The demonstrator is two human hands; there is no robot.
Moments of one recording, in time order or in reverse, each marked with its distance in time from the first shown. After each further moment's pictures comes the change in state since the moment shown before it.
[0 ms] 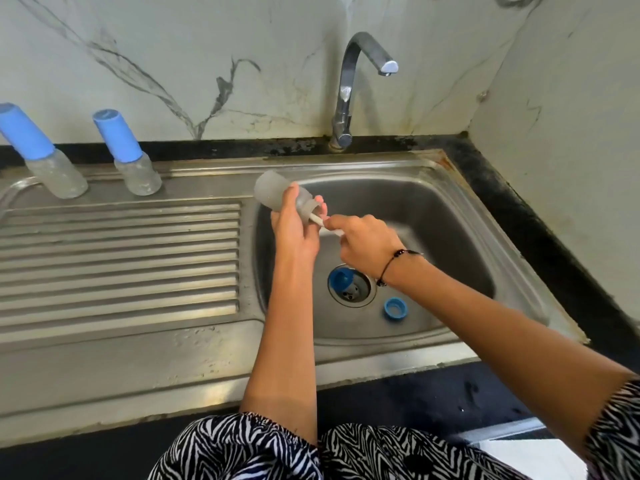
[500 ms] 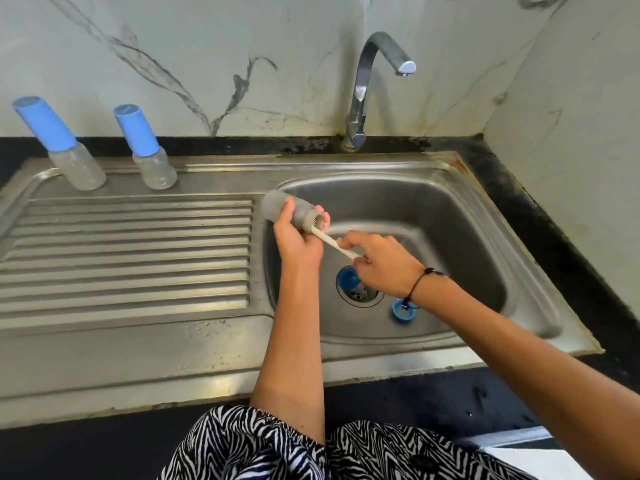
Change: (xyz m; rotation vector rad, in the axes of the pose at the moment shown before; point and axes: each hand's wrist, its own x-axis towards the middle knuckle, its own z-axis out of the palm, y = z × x) left_hand 0.007 0.003 -0.019 -0.209 0.022 -0.106; right_hand -0.021 0.005 0.007 0.275 -0.133 0.023
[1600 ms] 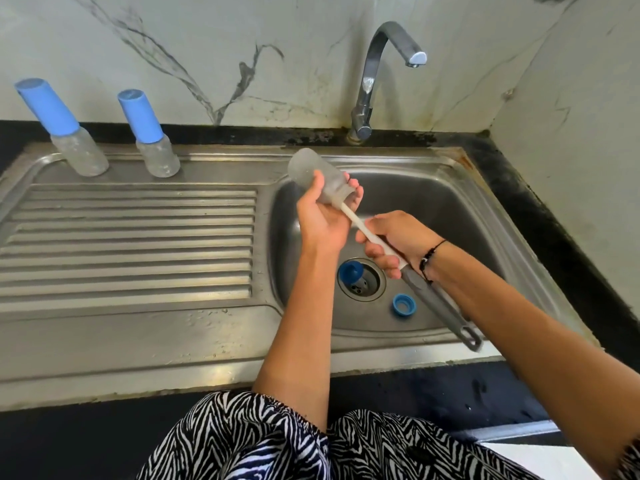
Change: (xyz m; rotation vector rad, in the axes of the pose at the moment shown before) left_hand -0.020 -0.016 0.024 0.018 -0.313 -0.042; right_hand 0.008 0.002 -0.024 0.901 -0.203 0.374
